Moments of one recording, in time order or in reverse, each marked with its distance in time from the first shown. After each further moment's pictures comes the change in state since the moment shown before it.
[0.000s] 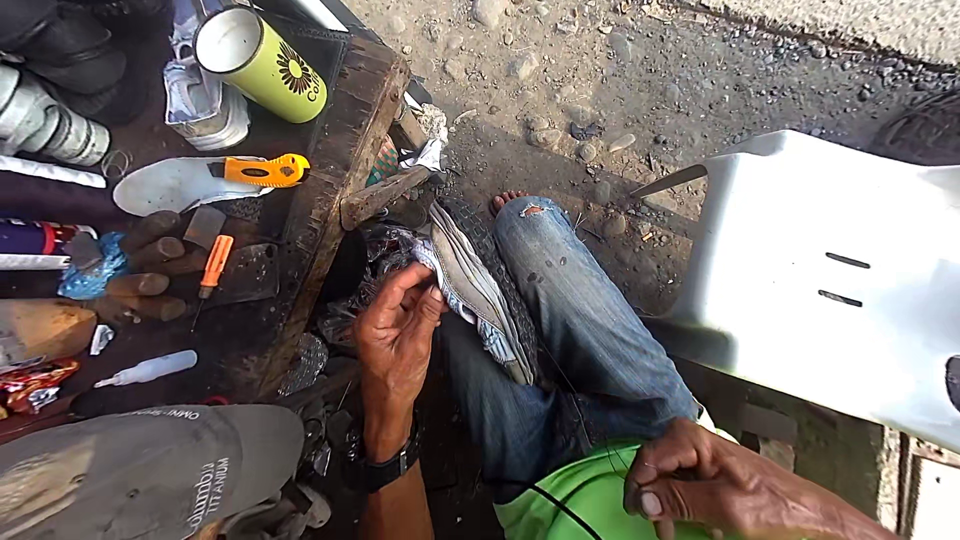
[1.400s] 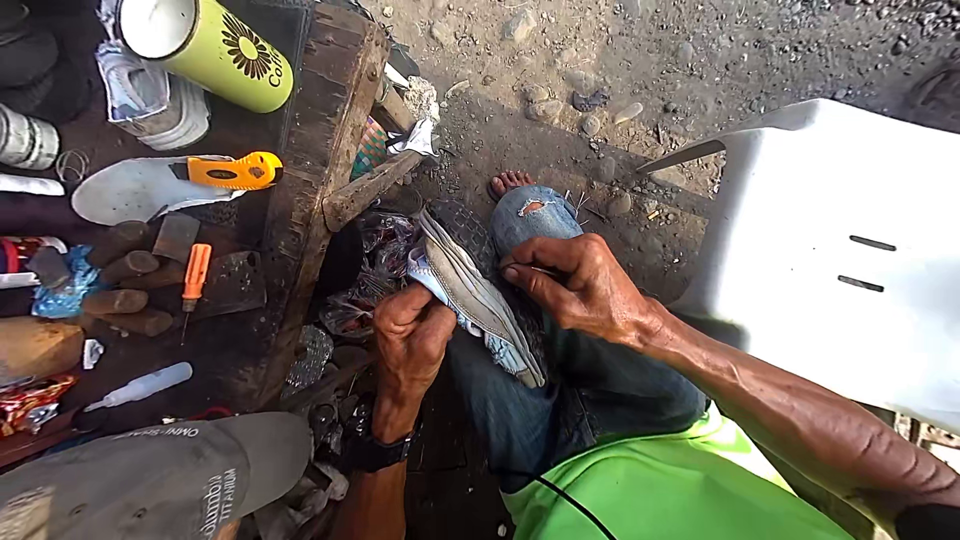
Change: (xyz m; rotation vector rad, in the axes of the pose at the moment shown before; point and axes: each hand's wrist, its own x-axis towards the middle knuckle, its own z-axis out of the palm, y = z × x) left_hand 0.011 -0.014 0.010 -0.025 -0.129 -0.029; right_hand 0.173 -0.071 -0.056 -0.681 0.606 -0.404
